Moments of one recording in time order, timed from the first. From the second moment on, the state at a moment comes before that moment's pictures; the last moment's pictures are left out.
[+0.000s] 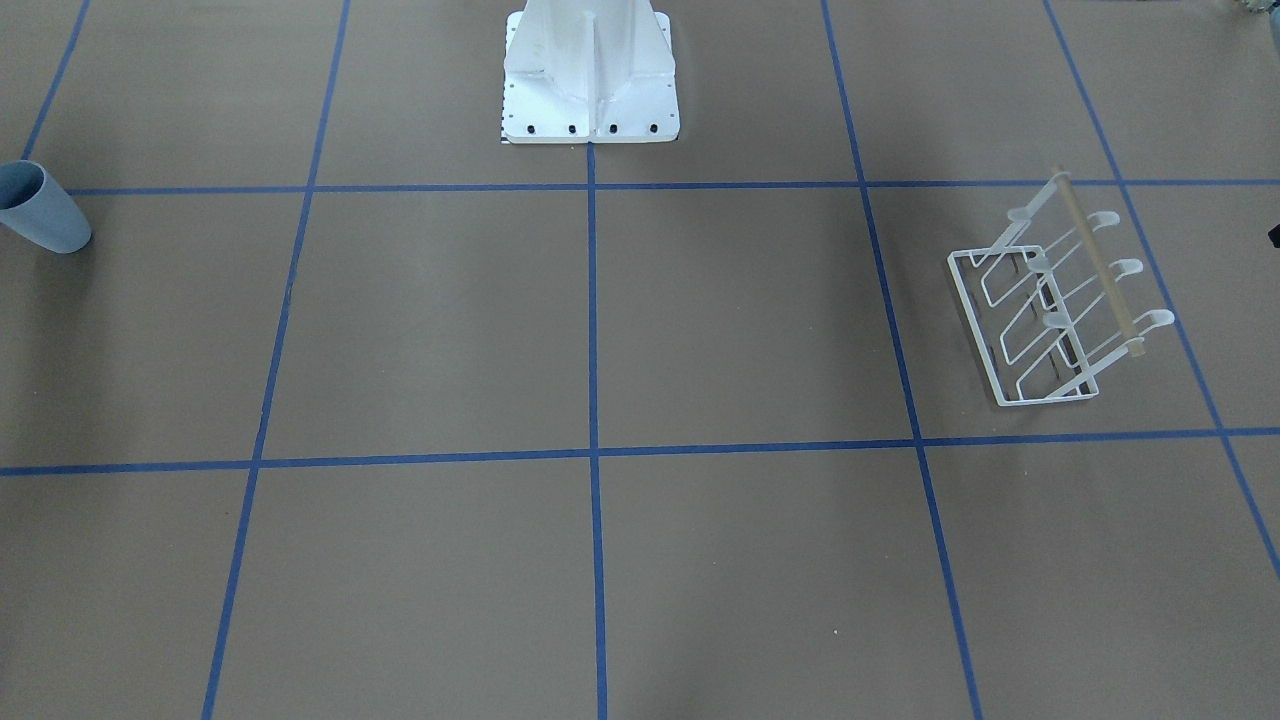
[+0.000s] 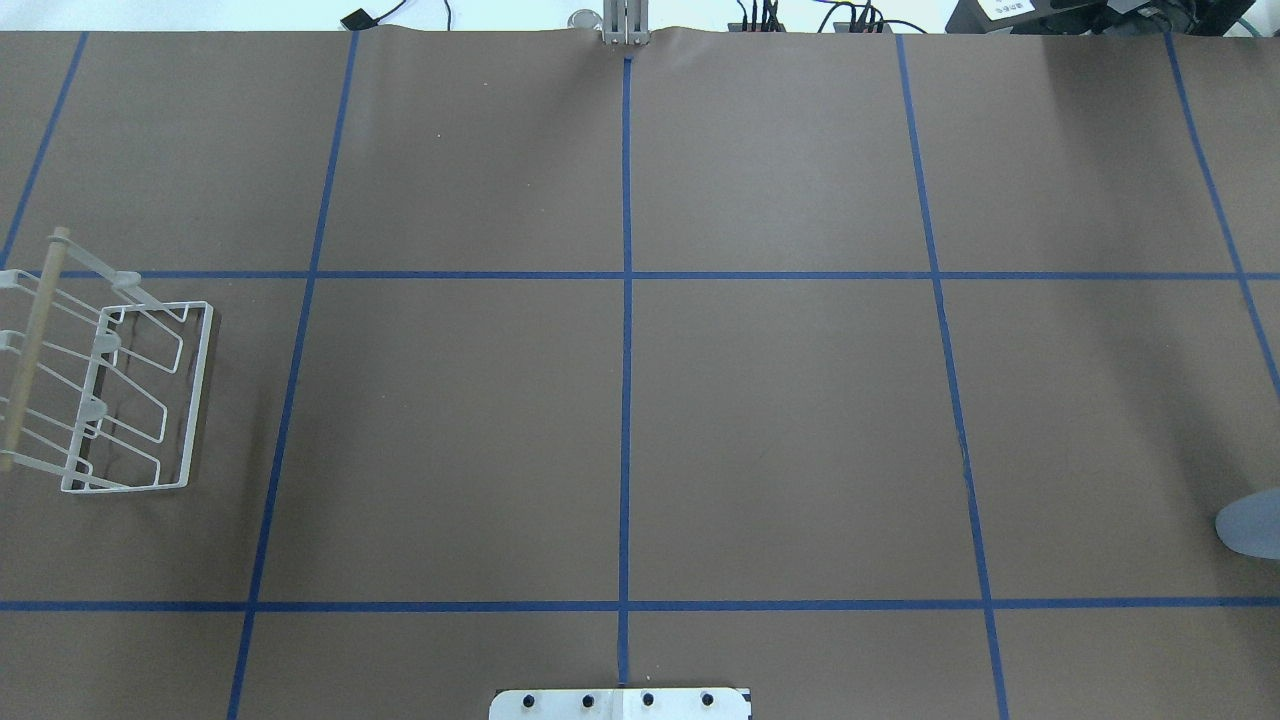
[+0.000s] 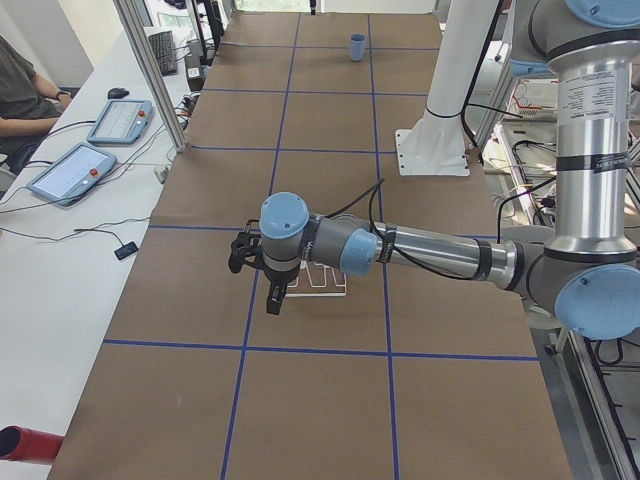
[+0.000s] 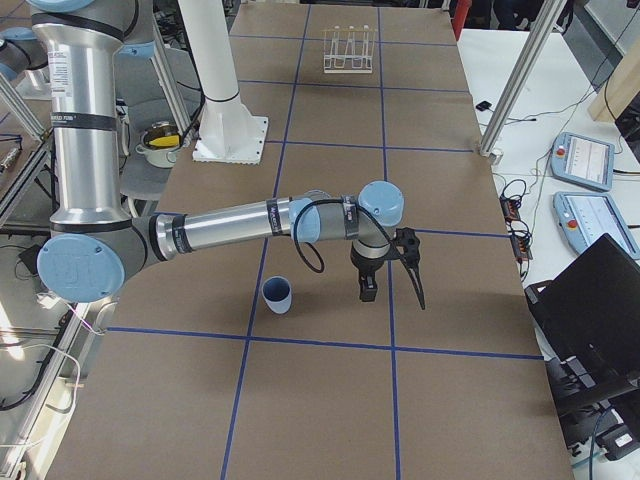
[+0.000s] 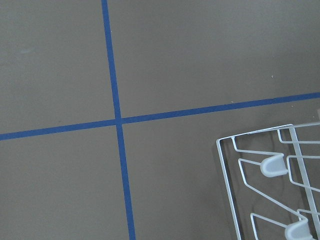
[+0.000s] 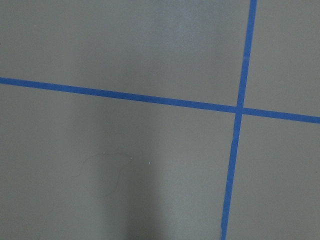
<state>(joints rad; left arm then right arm) -1.50 -1.48 -1.81 -1.71 -2.40 -0.12 1.45 -1.58 1.79 -1.66 2.39 0.03</state>
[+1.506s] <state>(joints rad) -1.50 -1.47 -1.81 -1.71 -2.40 -0.12 1.22 -2.02 1.99 -1.26 2.37 0.20</state>
